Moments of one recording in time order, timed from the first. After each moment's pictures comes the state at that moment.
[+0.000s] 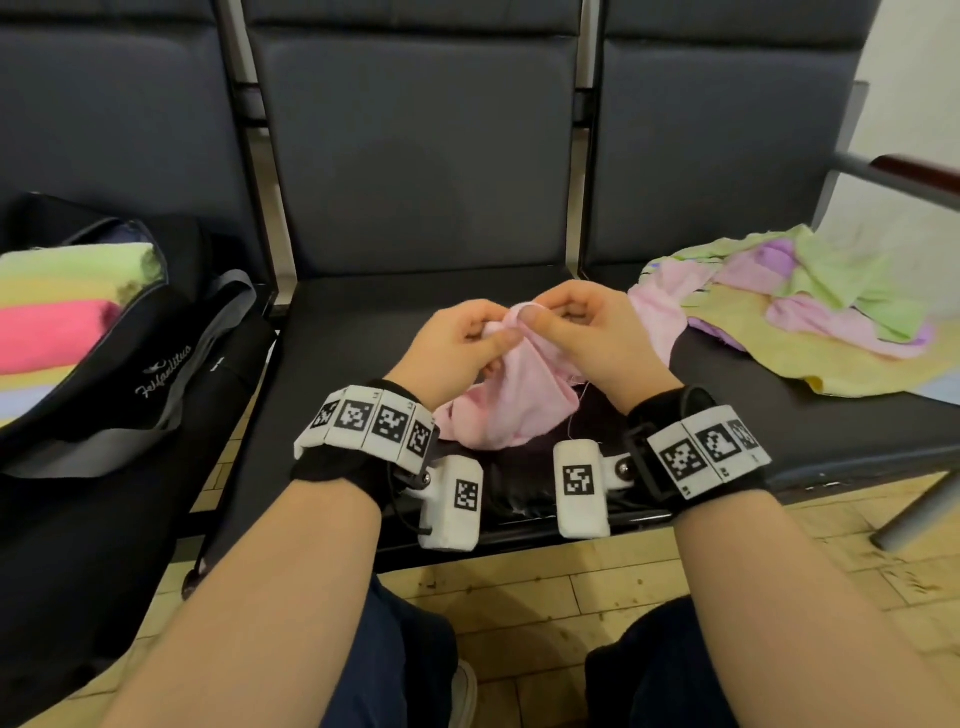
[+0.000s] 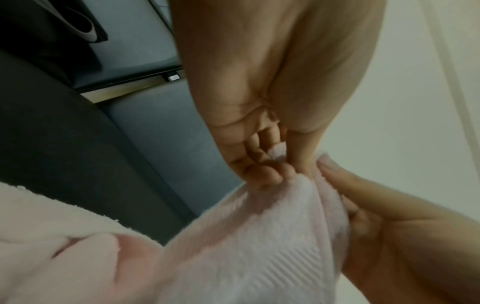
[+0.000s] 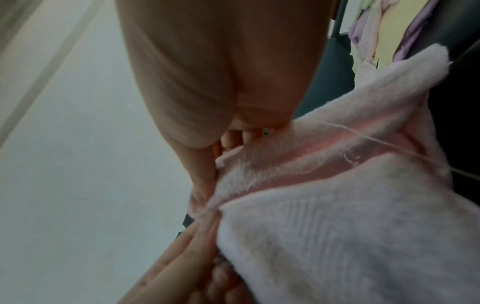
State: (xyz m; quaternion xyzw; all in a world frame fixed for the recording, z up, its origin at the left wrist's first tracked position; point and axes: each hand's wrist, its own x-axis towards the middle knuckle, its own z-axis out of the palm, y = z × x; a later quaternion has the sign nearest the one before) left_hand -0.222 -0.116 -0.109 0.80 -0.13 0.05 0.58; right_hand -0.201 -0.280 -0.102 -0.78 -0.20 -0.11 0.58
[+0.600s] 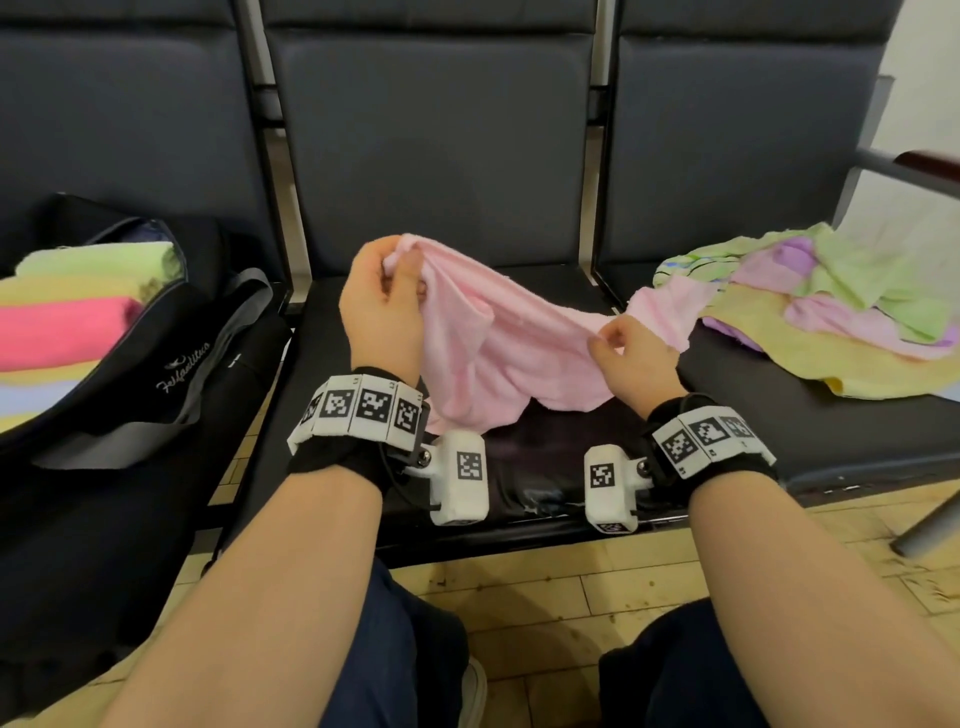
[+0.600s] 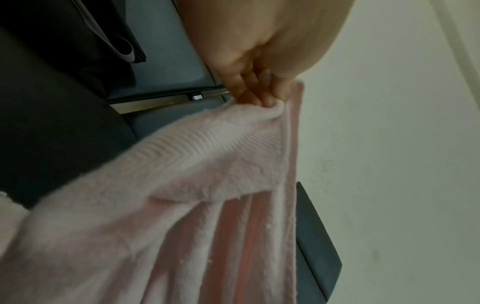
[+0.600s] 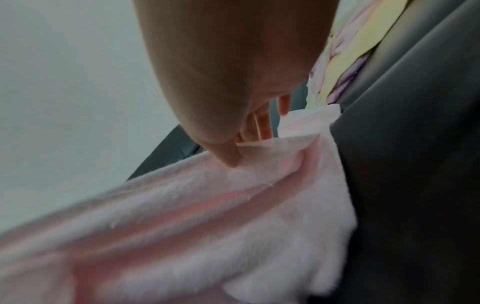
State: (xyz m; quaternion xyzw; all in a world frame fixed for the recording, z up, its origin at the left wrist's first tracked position) left_hand -0.212 -0.084 -0.104 0.68 0.03 0.38 0.63; right_hand -0.161 -0.313 -0.153 -0.93 0.00 -0.10 0.35
